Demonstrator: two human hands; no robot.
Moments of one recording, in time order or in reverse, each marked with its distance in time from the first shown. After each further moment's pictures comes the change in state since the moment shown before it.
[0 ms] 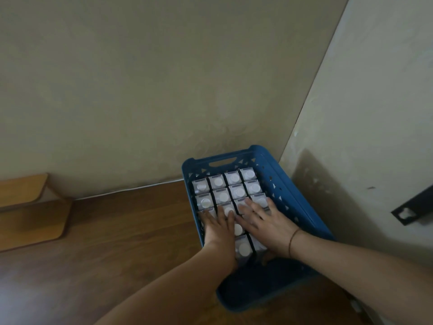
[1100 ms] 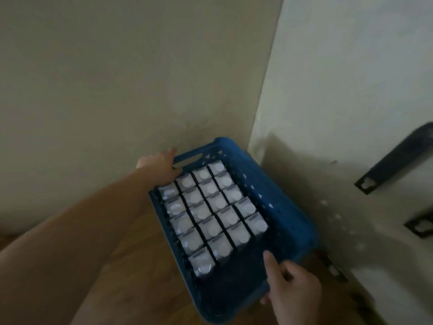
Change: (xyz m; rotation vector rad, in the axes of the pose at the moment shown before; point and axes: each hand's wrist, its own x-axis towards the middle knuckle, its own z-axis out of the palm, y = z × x) left_hand 0.126 -0.151 -0.062 -0.434 0.309 0.036; right_hand -0.095 -0.109 -0.064 1.579 0.618 1.475
